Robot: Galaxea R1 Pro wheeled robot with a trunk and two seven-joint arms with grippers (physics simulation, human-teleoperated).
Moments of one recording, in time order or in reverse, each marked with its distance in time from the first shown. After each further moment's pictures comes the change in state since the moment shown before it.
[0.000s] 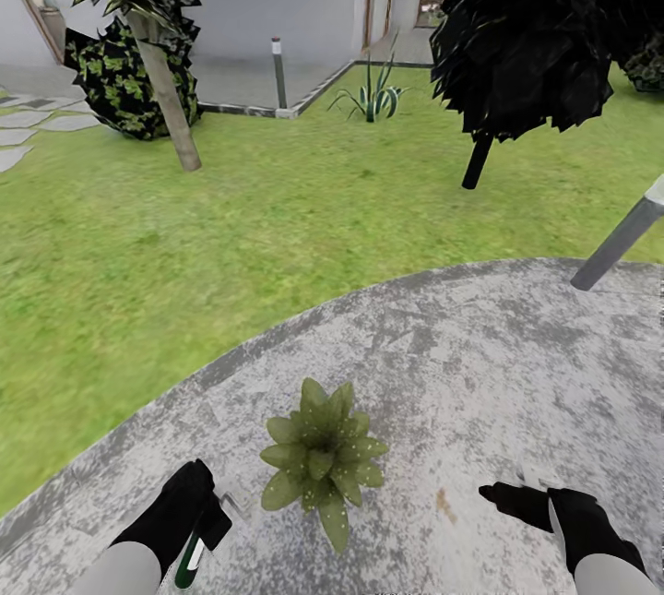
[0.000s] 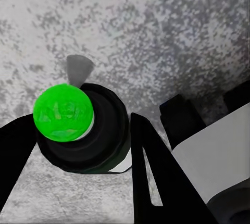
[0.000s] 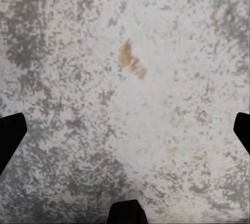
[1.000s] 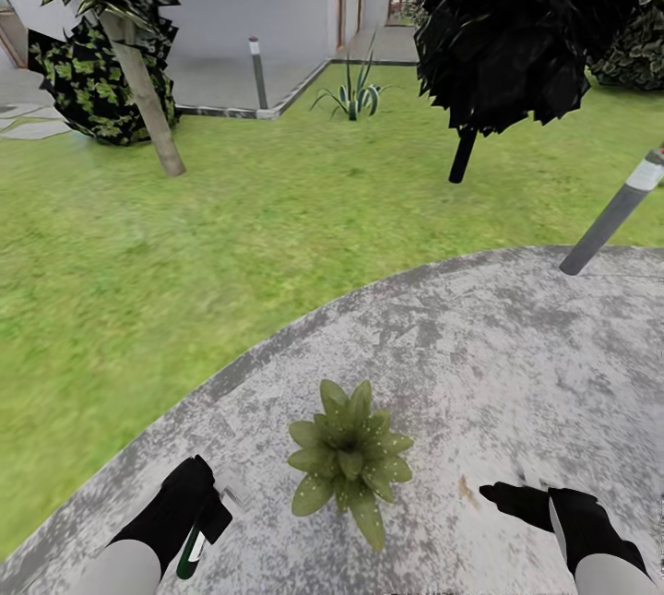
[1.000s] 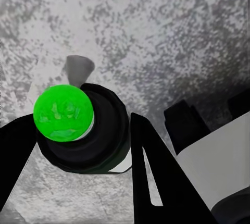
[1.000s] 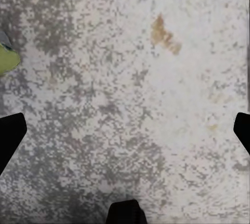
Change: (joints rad) left arm -0.001 0.000 -0.001 -0.026 0.001 -0.001 0.000; right arm 0.000 -0.001 -0.001 -0.002 0.000 0.001 0.001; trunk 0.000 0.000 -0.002
